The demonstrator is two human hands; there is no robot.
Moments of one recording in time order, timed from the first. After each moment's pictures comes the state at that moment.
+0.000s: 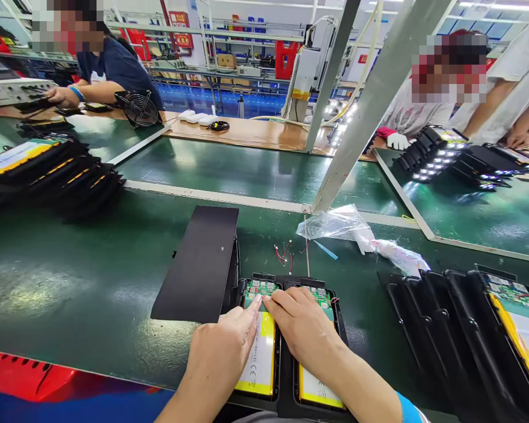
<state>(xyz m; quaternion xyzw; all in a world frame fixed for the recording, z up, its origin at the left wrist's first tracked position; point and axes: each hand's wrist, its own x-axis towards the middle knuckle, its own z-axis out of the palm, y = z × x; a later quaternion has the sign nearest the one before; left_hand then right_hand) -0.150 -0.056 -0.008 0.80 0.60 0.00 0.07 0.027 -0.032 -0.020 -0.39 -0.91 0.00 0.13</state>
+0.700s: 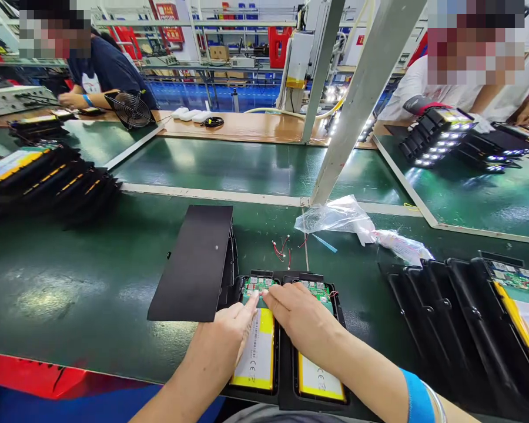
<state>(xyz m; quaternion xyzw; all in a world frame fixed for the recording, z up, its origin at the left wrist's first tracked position) -0.152 -0.052 -0.010 0.83 0.55 0.03 0.08 0.032 -0.028 -0.009 -0.38 -0.91 0.06 0.13</state>
